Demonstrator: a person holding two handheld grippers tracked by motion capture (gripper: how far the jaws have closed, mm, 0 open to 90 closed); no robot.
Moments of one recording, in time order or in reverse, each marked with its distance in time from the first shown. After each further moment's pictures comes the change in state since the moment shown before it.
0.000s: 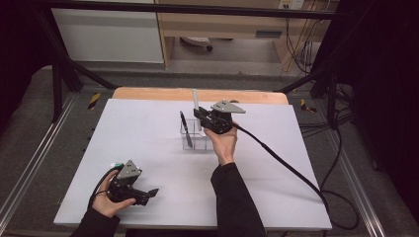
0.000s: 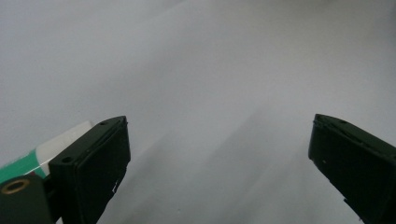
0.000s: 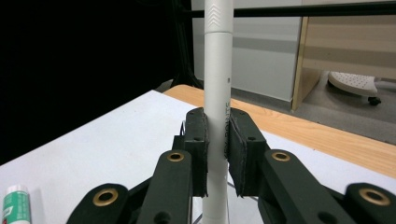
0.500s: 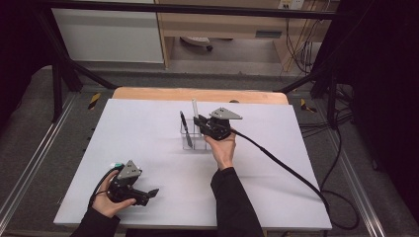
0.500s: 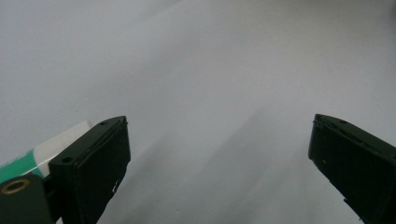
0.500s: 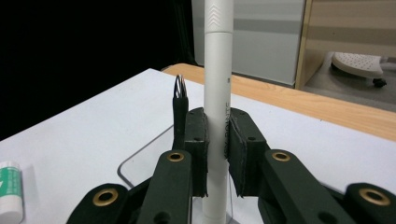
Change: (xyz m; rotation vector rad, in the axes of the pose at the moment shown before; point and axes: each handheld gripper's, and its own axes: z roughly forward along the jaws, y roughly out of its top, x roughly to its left) left arm -0.001 0.000 0.000 0.003 -0.004 0.003; right arm -0.003 -0.029 0.007 0.055 0.001 0.017
